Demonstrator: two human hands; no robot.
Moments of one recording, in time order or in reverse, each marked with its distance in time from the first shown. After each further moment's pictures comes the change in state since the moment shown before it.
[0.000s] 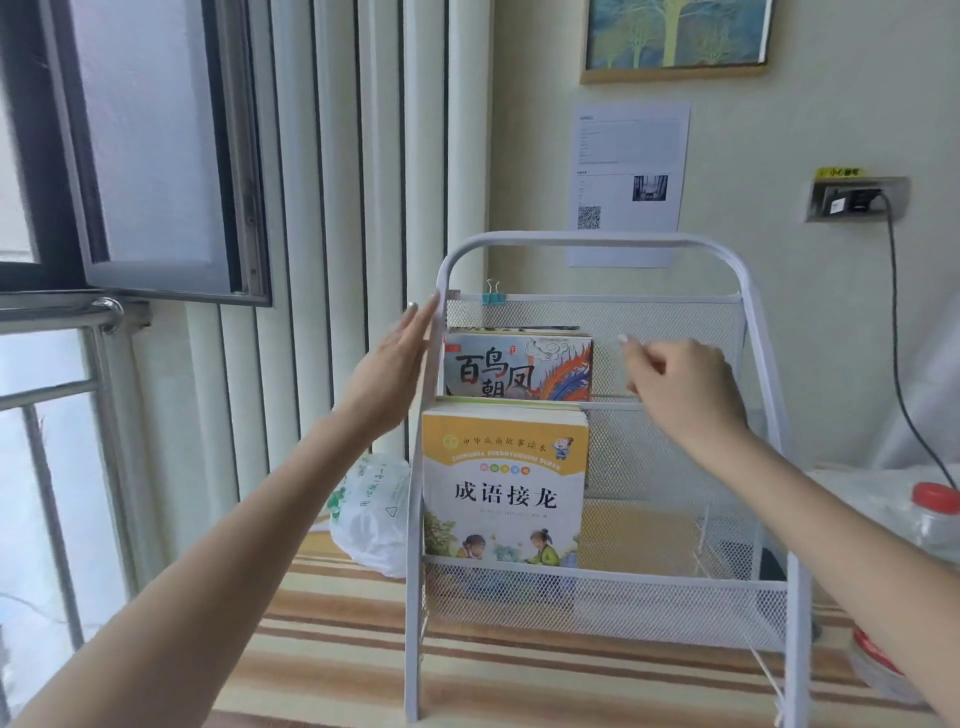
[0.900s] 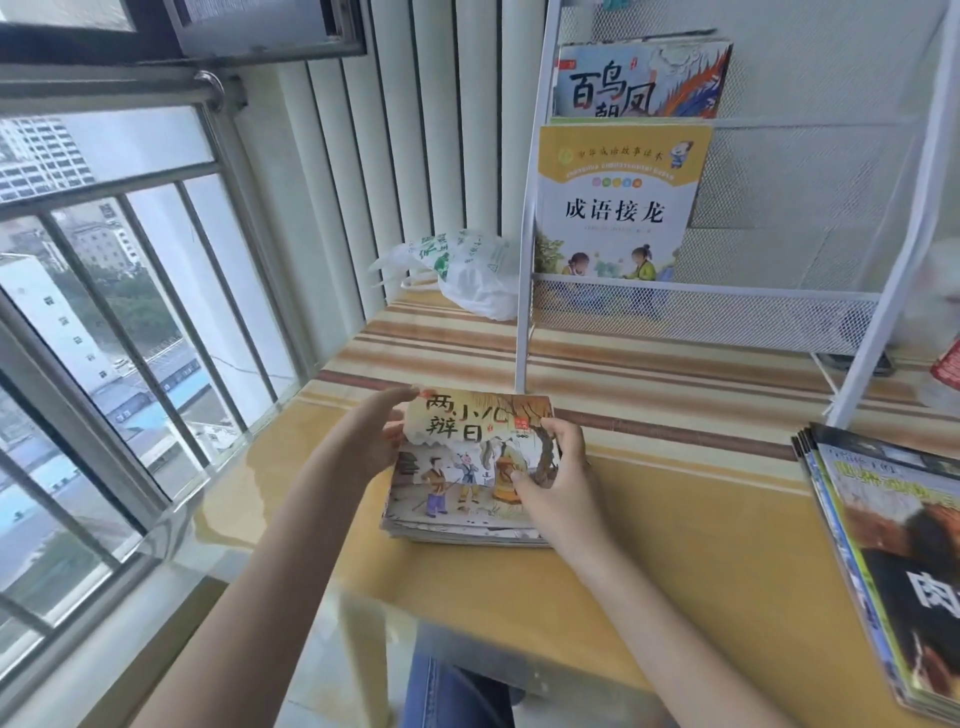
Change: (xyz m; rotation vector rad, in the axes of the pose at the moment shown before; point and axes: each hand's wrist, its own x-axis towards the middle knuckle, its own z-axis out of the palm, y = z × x) left_hand -0.316 0.016 -0.047 -0.966 -0.154 -1.463; right_hand -0.357 -0.122 0.038 0.689 -0.745 0.587
